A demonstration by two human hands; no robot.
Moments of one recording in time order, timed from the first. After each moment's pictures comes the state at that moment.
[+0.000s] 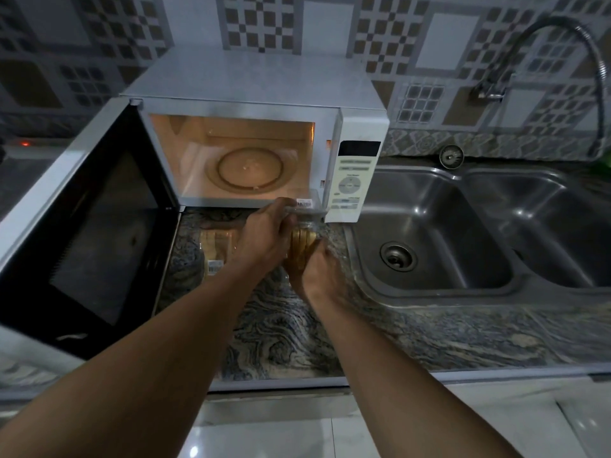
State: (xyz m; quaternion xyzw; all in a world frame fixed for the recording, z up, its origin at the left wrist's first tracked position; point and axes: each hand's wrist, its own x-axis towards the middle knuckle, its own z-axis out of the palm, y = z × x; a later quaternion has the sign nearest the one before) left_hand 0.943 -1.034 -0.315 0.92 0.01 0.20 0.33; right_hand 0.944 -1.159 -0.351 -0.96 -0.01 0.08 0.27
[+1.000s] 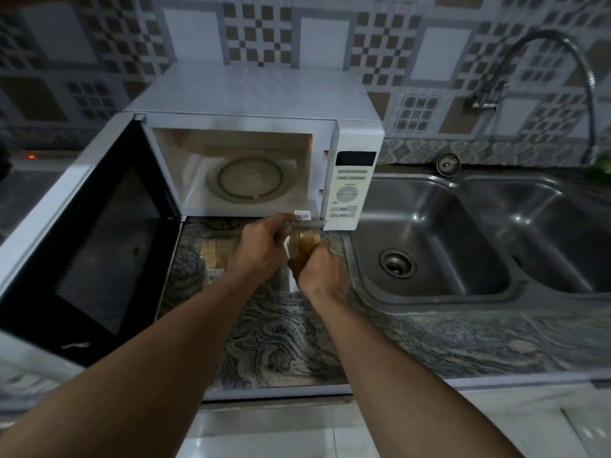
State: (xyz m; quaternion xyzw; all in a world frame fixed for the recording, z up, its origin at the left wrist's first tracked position) left_hand 0.939 -1.031 -0.310 0.93 0.01 0.19 0.33; right_hand 0.946 -1.159 -0.324 -0.96 0.02 0.06 0.27
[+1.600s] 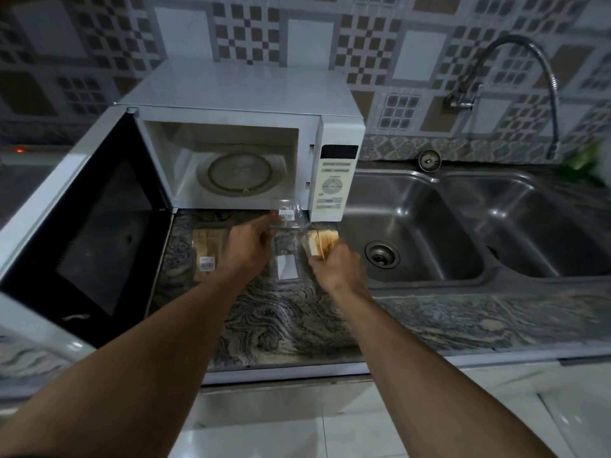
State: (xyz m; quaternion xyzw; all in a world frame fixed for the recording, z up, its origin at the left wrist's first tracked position) left_hand 0.910 -1.043 -0.308 0.93 0.06 0.16 0.31; right_hand 0.930 -1.216 -0.311 -0.95 0.04 0.06 0.31
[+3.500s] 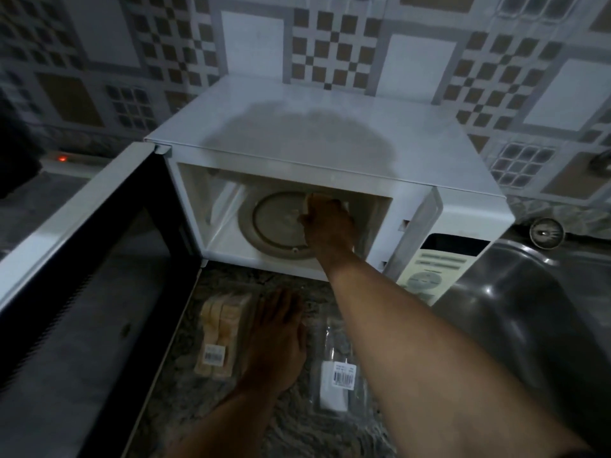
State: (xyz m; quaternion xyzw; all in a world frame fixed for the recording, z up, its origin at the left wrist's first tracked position) left_hand 0.995 -0.989 -0.443 0.98 0.13 0.07 0.09; right_hand 1.166 -1.012 -0.310 -0.96 -0.15 0.00 0.23
